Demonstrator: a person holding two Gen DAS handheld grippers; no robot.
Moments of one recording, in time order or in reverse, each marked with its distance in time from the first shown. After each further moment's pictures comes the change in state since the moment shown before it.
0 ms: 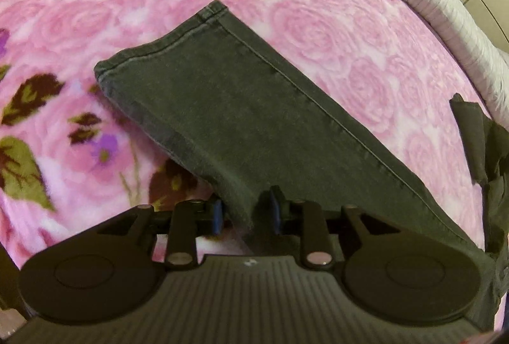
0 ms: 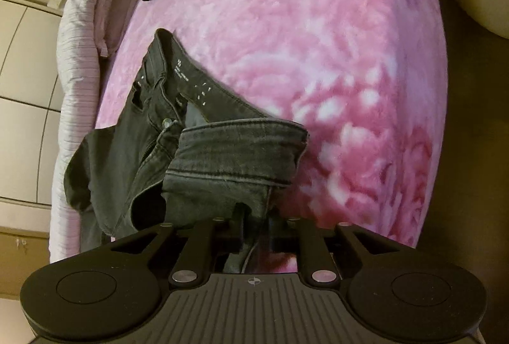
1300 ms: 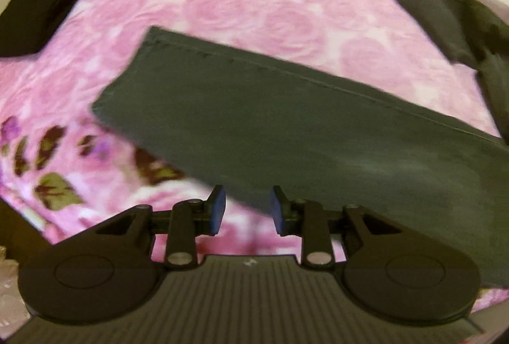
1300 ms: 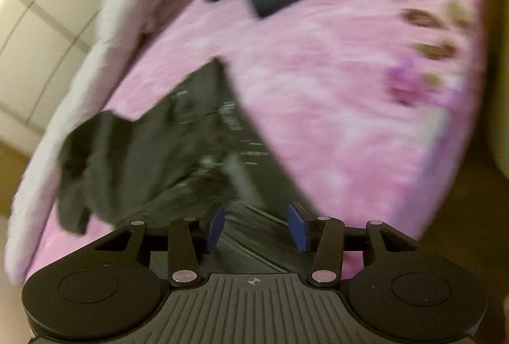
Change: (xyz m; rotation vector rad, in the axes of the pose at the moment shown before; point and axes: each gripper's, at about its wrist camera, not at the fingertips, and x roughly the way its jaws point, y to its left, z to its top) left arm -0.055 -0.090 -0.048 0.402 0.081 0.070; right arm -0.034 0.043 0.095 -0.429 0.024 -0.018
